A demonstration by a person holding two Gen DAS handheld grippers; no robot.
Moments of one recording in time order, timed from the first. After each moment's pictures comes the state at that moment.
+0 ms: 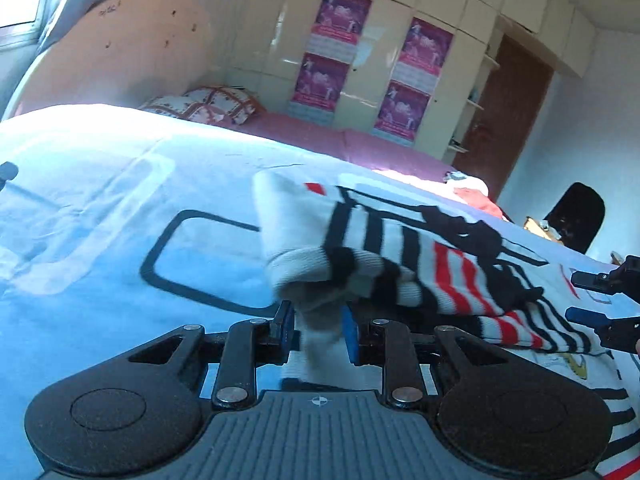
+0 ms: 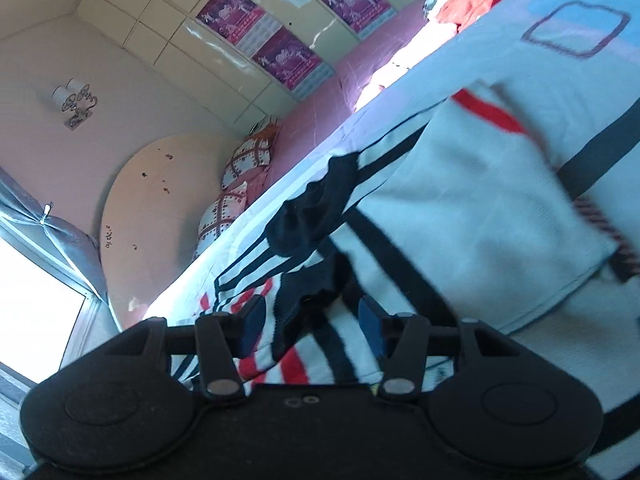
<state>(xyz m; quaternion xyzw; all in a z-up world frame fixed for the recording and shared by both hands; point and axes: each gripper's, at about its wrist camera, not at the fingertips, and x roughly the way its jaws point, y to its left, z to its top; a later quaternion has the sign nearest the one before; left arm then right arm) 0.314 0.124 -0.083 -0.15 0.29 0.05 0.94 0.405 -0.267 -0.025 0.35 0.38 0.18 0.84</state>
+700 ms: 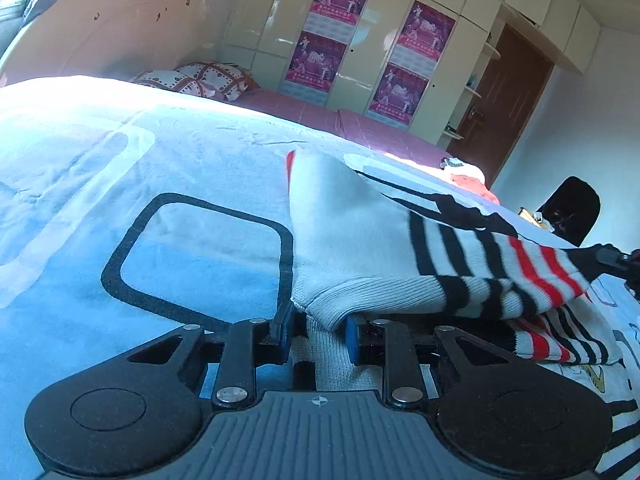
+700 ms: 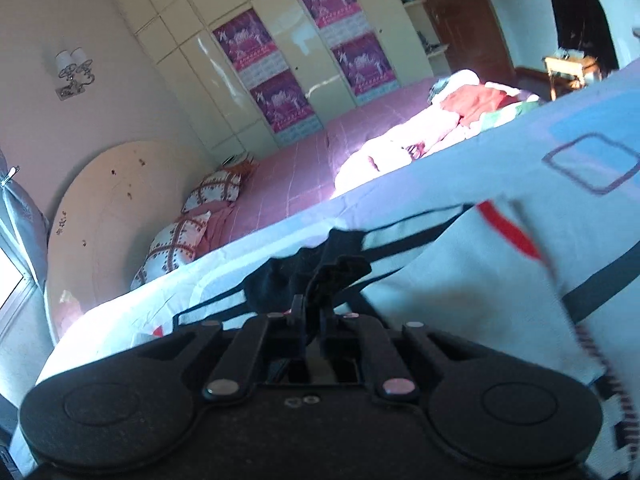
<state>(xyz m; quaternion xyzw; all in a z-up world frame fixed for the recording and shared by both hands) 0.372 0.130 -0.111 -0.17 0.31 0.02 0.94 0.402 -0.246 0.022 0.21 0.29 0.11 0.93</state>
